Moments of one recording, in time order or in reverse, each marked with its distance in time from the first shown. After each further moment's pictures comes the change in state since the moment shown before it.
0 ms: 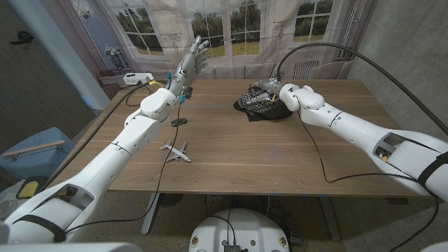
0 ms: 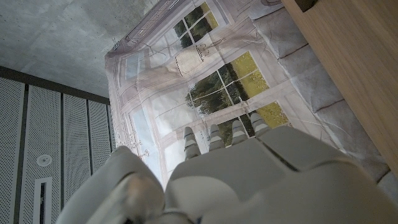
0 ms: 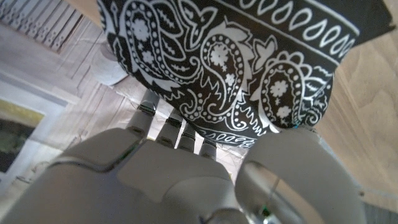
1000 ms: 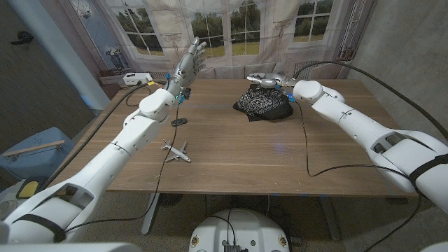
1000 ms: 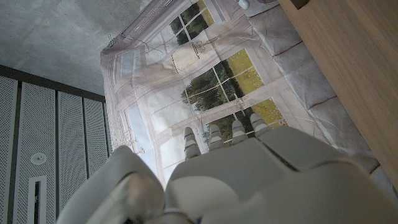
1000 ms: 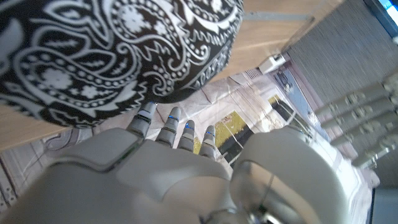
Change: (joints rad) left arm -0.002 0.003 -0.006 0.023 -0.009 -0.003 -0.006; left_hand 0.004 0.004 -0.004 -0.004 0.005 -0.004 -0.004 0.000 0.000 -0.006 0.001 0.000 0.000 0.000 0.000 0.000 0.000 0.000 0.000 0.000 0.000; right arm -0.035 0.081 0.259 0.259 0.889 0.347 0.107; right_hand 0.032 0.084 -0.036 -0.022 0.044 -0.058 0.033 0.008 -0.004 -0.091 0.023 -0.010 -0.018 -0.207 0.082 0.000 -0.062 -0.230 -0.003 -0.218 0.001
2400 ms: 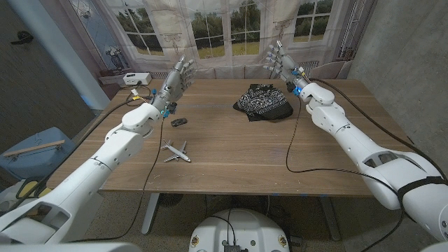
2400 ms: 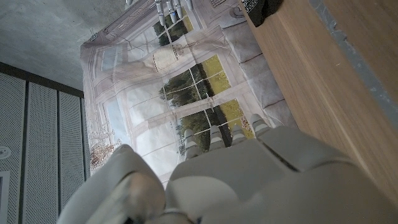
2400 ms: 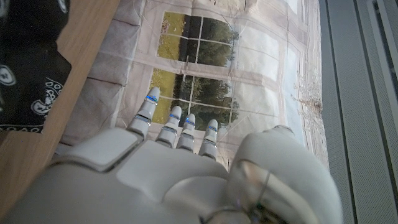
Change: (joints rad) left arm 0.147 0.103 -0.076 -0.025 -0.114 0.005 -0.070; left_hand 0.009 0.009 -0.010 -0.010 0.000 -0.024 -0.009 -0.001 -0.002 -0.026 -0.005 -0.005 0.000 -0.041 -0.034 -0.012 -0.005 0.000 0.000 -0.015 0.000; right arm -0.168 0.110 0.280 -0.060 0.605 0.095 -0.043; right_hand 0.011 0.051 0.003 -0.003 -0.008 0.103 0.010 0.018 -0.006 0.097 0.032 0.023 -0.023 0.026 -0.054 0.023 -0.071 0.021 -0.002 -0.059 0.003
